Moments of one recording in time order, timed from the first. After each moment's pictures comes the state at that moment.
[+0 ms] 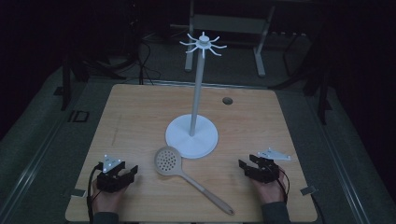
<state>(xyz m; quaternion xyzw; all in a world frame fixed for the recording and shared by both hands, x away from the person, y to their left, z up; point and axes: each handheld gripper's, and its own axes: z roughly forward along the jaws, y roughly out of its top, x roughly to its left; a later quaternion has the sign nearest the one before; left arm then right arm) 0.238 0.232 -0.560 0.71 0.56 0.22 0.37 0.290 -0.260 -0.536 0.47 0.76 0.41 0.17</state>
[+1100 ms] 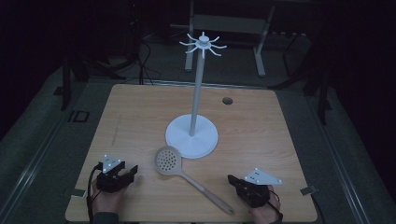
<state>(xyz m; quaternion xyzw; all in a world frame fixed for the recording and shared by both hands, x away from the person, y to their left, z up) 0.237 0.231 -0.559 0.71 0.56 0.22 0.37 0.219 -0.215 -0.529 0.38 0.79 0.45 0.15</state>
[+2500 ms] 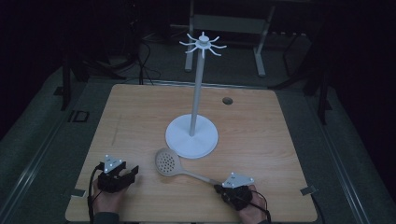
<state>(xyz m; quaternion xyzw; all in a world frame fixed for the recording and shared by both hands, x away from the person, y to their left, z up) 0.238 0.229 -0.560 0.71 0.56 0.22 0.36 0.231 -0.179 -0.563 0.32 0.87 0.36 0.13</state>
